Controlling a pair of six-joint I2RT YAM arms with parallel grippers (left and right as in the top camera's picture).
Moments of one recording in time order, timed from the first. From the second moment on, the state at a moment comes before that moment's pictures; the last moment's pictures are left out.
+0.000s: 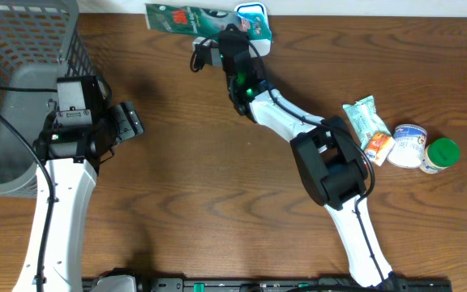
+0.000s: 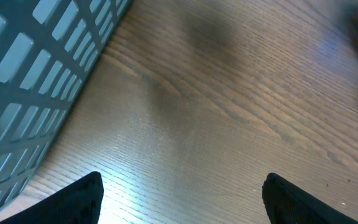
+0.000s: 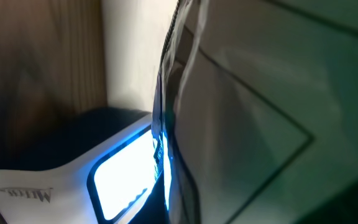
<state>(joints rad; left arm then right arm) 0.08 1.32 1.12 -0.79 -0.01 -0.33 0.55 2.45 1.82 0.39 0.44 -1.42</state>
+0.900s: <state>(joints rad) 0.08 1.32 1.12 -0.79 -0.01 -0.33 0.51 2.44 1.82 0.54 0.41 -0.94</state>
